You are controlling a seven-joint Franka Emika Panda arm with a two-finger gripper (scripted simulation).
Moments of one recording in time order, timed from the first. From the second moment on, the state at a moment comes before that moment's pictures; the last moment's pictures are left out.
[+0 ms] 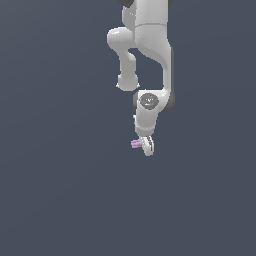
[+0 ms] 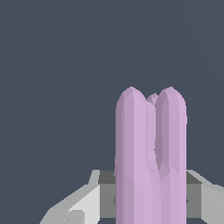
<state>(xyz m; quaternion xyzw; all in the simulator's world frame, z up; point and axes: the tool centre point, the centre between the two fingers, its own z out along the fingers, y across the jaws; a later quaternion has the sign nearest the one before) -0.066 0.076 0.019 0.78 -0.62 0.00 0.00</state>
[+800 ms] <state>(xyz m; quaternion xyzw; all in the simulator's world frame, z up) -0.067 0.080 0.026 0.78 -0.62 0.00 0.00</state>
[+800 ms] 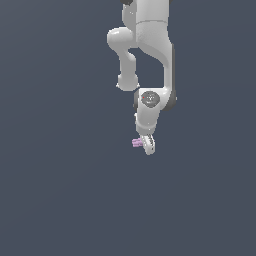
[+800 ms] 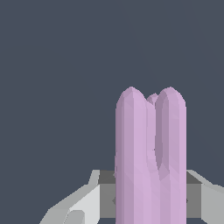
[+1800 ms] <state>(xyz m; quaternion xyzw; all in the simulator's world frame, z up) -0.096 0.156 0.176 0.78 -0.62 0.00 0.00</state>
